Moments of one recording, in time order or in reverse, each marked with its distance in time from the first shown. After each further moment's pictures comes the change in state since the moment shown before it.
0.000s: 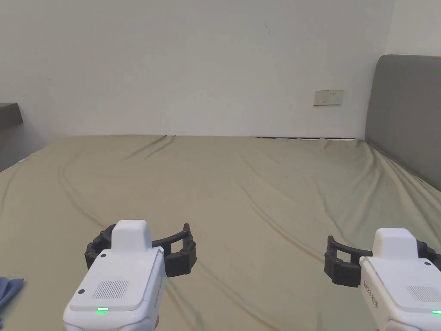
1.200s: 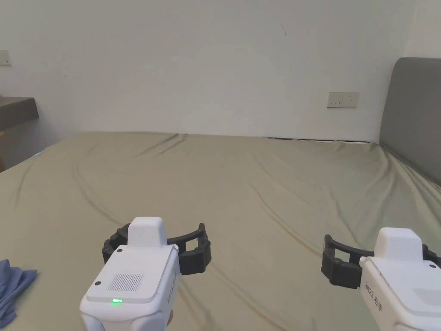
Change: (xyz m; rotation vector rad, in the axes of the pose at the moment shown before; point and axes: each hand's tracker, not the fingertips) left arm -0.001 -0.004 -0.003 -0.028 -0.025 0.025; right arm -0.023 0.018 0.011 0.006 0.076 -0.042
